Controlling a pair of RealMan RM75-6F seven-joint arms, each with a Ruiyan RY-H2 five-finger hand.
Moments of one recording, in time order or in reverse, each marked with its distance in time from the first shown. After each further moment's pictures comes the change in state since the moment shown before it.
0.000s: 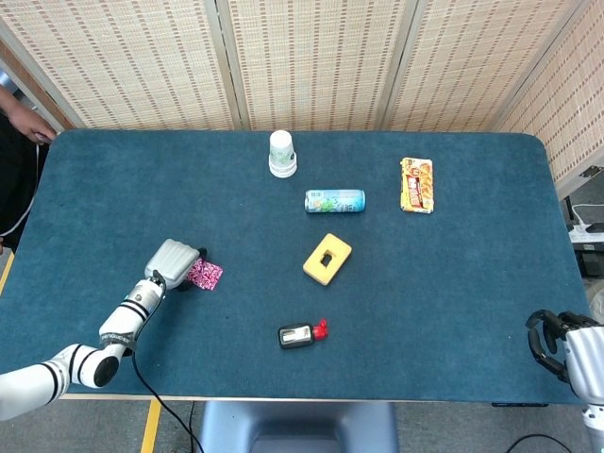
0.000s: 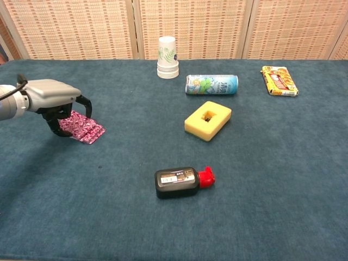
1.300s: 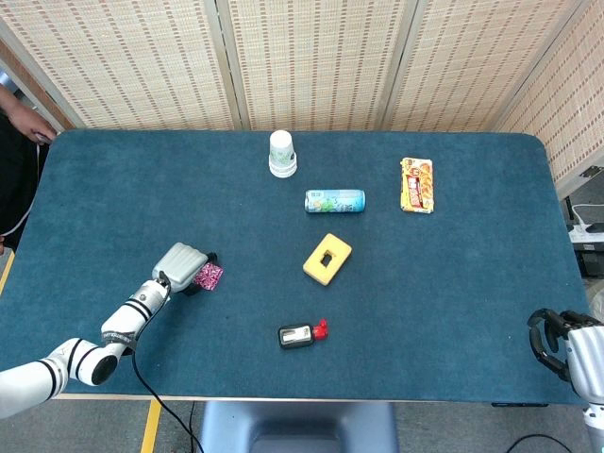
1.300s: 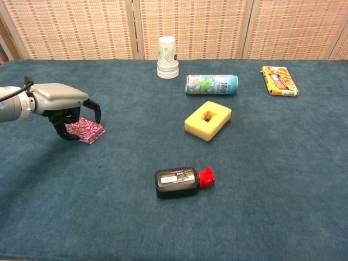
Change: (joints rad) left arm -0.008 0.004 -0.014 0.012 0.115 -0.079 -0.120; right arm -0.001 -0.005 0.006 0.002 0.003 0.008 0.002
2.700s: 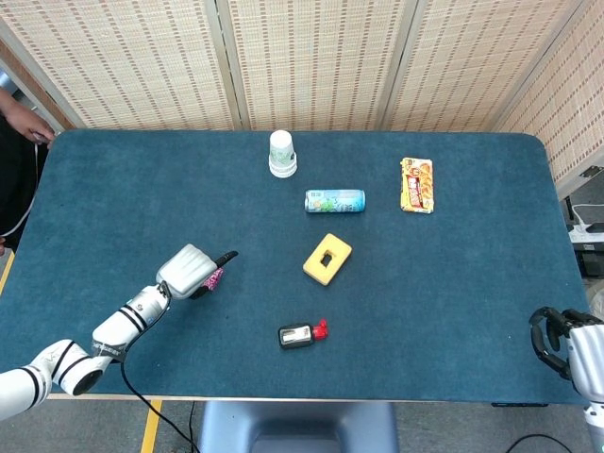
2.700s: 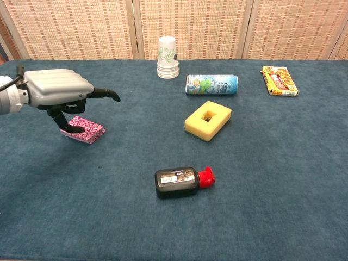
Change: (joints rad) left arm 0.039 0.061 0.002 -0.059 0.320 0.125 -0.061; right arm 0.001 0.001 0.007 -0.007 0.014 -0.008 -0.008
